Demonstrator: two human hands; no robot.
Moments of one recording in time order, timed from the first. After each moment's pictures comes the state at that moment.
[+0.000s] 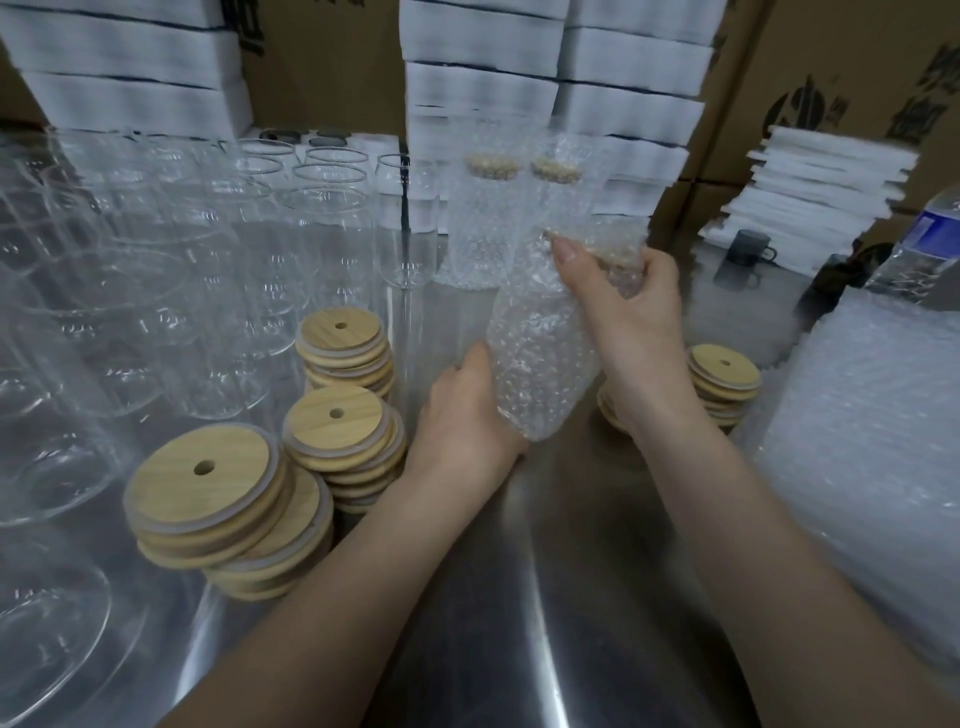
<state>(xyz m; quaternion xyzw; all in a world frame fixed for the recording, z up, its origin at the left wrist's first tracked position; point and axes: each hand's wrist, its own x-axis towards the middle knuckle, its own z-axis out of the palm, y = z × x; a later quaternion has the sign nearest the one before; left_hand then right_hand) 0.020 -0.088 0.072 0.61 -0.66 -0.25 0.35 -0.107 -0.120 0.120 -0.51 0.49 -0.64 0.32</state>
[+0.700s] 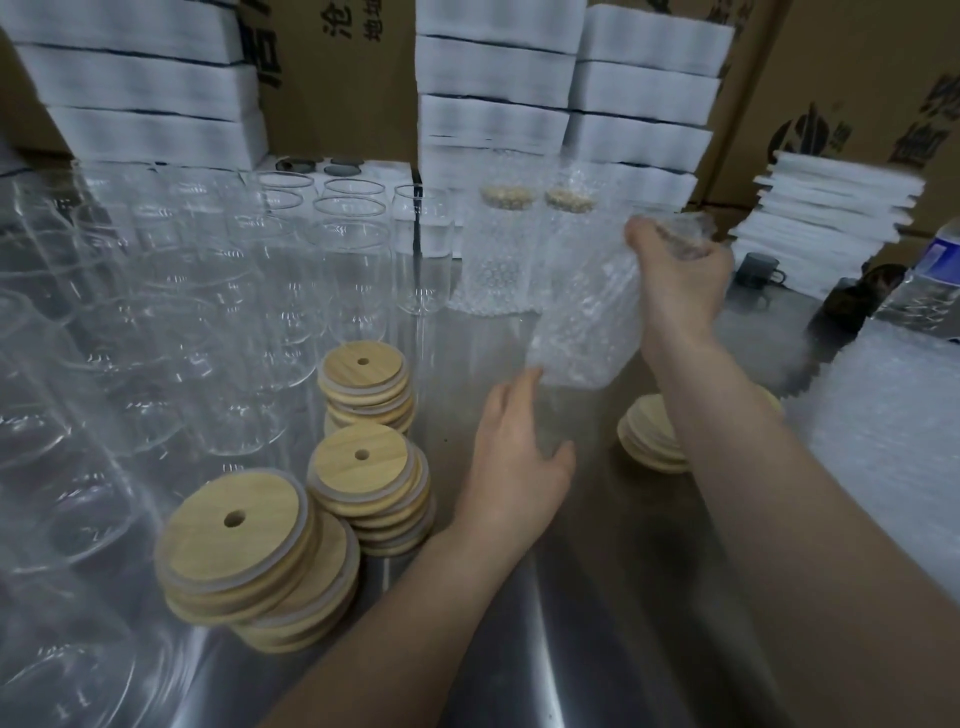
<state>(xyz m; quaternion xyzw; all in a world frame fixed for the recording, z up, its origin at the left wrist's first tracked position) 0.002 -0.097 0.048 0.52 -0.66 -0.27 0.48 -0.130 -0.210 0.146 -0.36 0.56 -0.71 0.25</state>
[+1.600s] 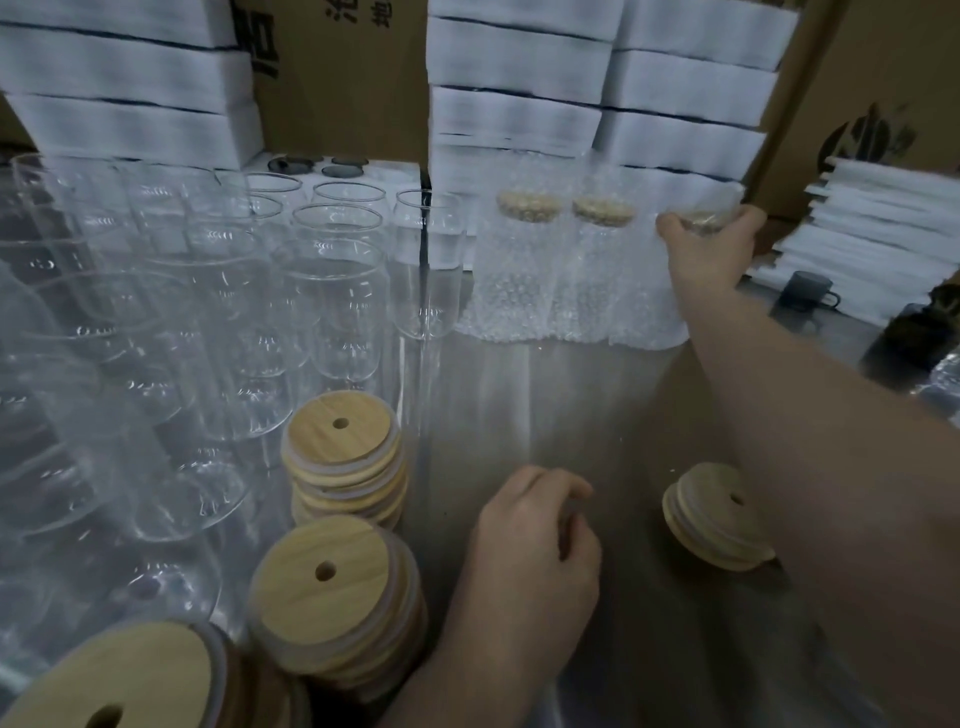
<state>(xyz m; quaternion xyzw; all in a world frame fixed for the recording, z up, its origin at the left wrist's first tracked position) 0.006 -0.110 0.042 0.49 -0.68 -0.21 0.50 -0.176 -0.362 0.143 -0.44 0.62 -0.64 0.11</state>
